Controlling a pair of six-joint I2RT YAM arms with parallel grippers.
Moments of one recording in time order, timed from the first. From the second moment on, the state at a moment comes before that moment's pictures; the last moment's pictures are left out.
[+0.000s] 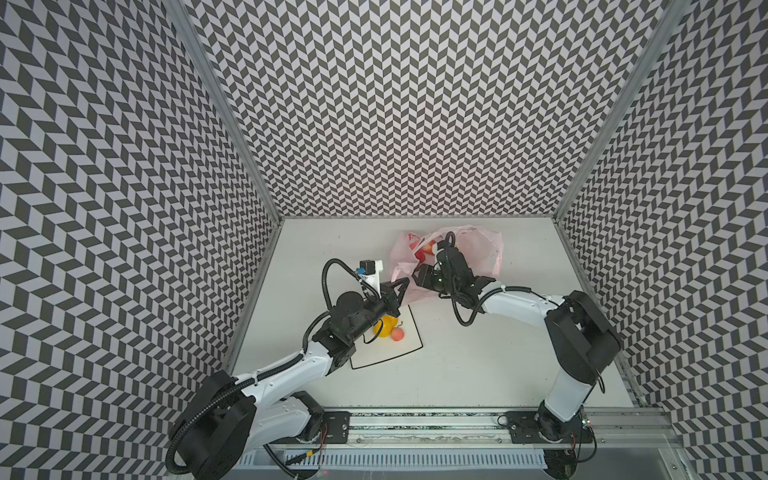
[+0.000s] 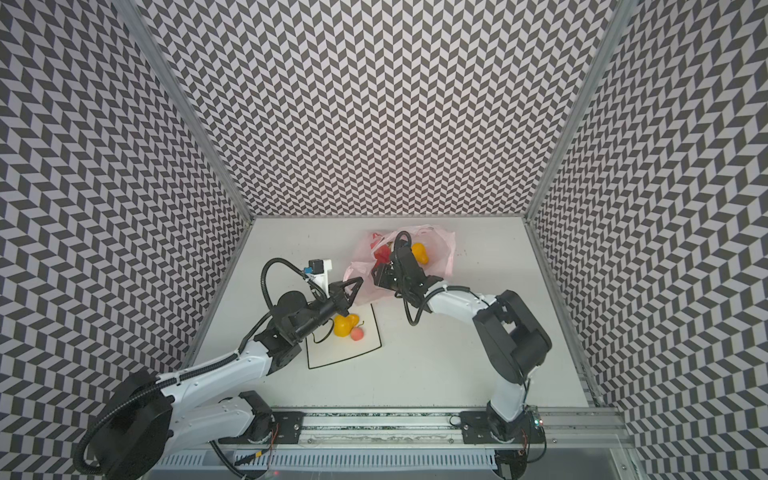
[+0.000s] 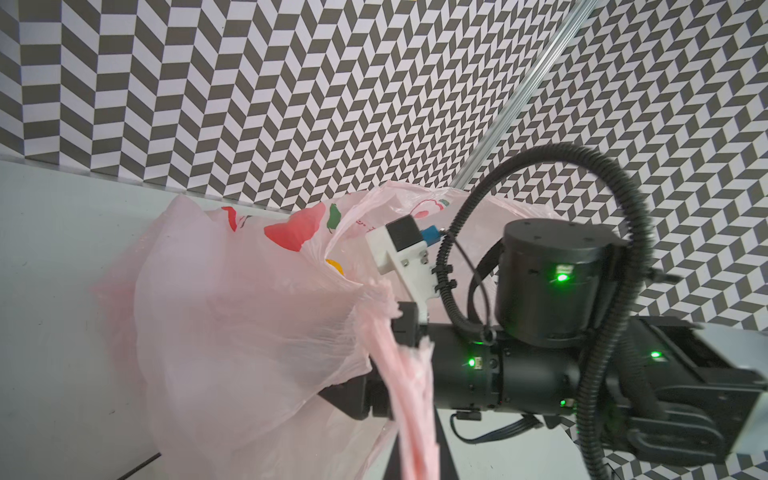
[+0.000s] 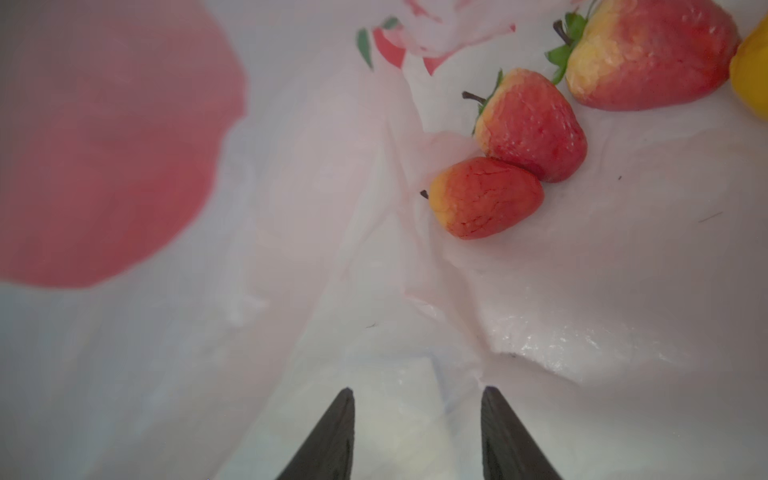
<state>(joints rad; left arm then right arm) -0.67 1.14 0.47 0.65 0.10 -0.60 0.65 1.80 1.11 0.09 -0.07 0.88</state>
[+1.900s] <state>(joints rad) -0.69 1.02 0.48 0.55 0.26 -0.55 0.68 2.25 1.41 0.29 0.08 1.36</state>
